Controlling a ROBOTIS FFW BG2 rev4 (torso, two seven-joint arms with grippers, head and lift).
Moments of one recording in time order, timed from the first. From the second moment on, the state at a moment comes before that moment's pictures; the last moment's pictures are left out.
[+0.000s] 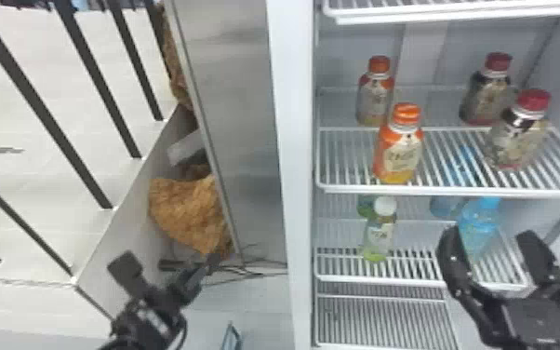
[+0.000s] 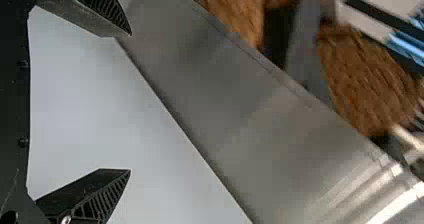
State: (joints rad) left arm 0.03 0.19 0.03 -1.14 0.80 0.11 -0.30; right arm 0.47 -0.11 0.10 -1.72 -0.30 -0.58 0.11
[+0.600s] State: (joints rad) left arm 0.07 0.16 -0.31 -1.17 0.94 -0.67 0.00; right arm 0.44 -0.12 0.05 -1.76 -0.17 -0.44 0.12
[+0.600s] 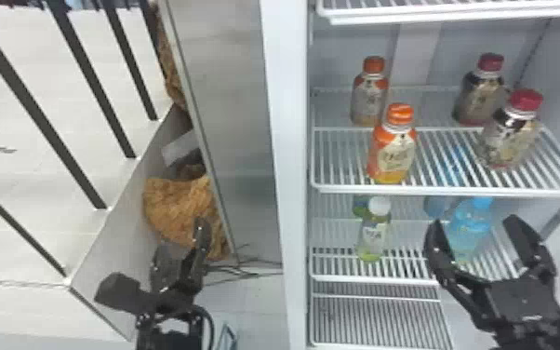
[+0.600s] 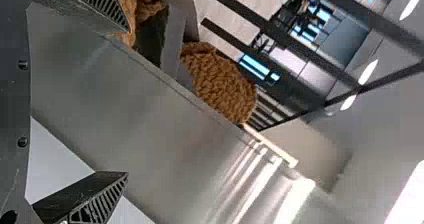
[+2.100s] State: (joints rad) left arm 0.09 0.17 -0.29 -1.20 0.89 -0.68 -0.03; right arm 0.47 -0.11 0.02 -1.84 -0.07 -0.29 0.12
